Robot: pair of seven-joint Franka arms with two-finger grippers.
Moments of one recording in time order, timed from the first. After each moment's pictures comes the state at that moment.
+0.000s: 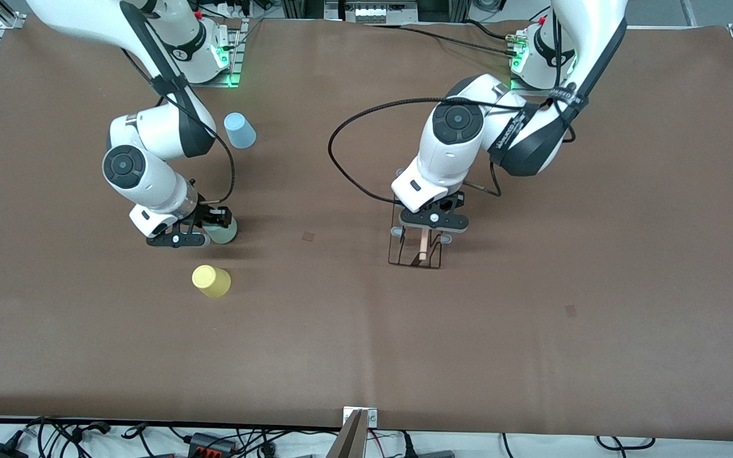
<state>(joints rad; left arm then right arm) -0.21 0.48 -0.48 -1.63 0.21 2.07 -0.64 0.08 0.31 0.17 -2.07 -0.04 2.32 0.27</state>
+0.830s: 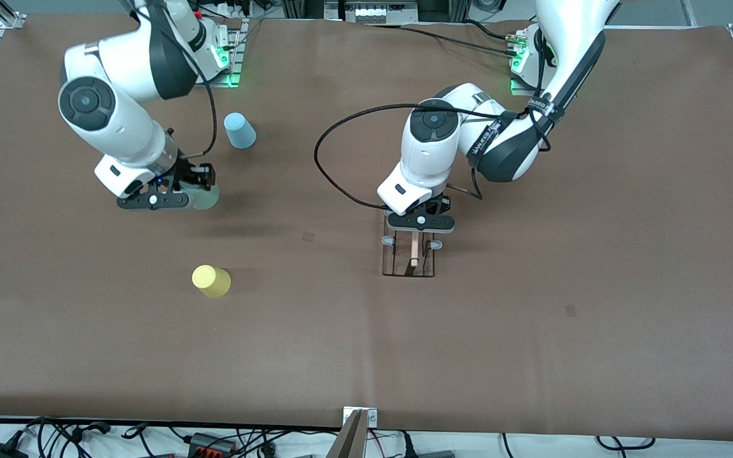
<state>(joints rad) -0.25 0.53 -0.48 -1.62 0.32 2.12 -0.79 0.13 0.07 0.18 -1.99 -0.04 1.95 0.27</state>
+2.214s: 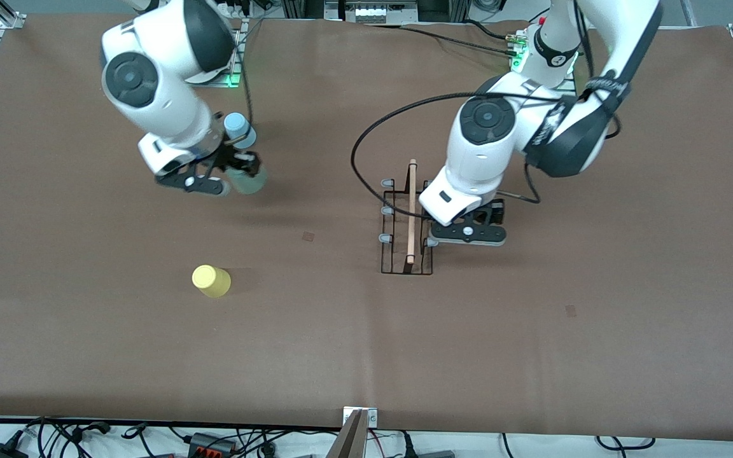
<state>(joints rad) -0.14 0.44 -0.47 -1.51 0.32 1.87 -0.55 0.31 0.09 0.19 -1.90 0.13 1.94 0.70</state>
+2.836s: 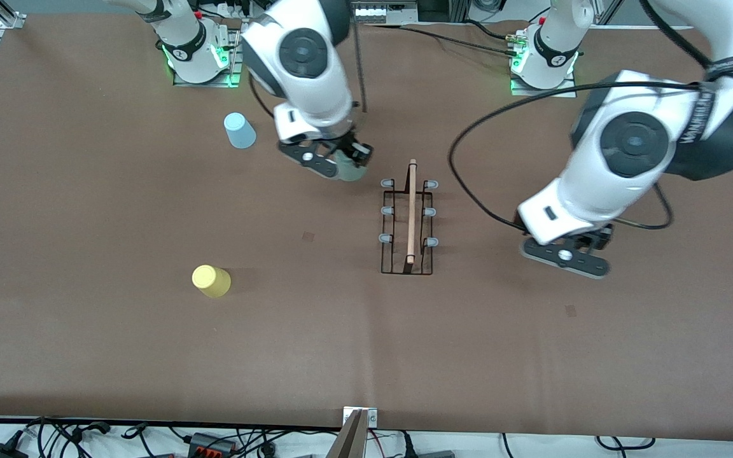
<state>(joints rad) 0.07 0.44 -0.47 -1.35 0.32 1.68 -0.09 0.64 0.41 0.20 -1.55 0.05 1.97 1.35</state>
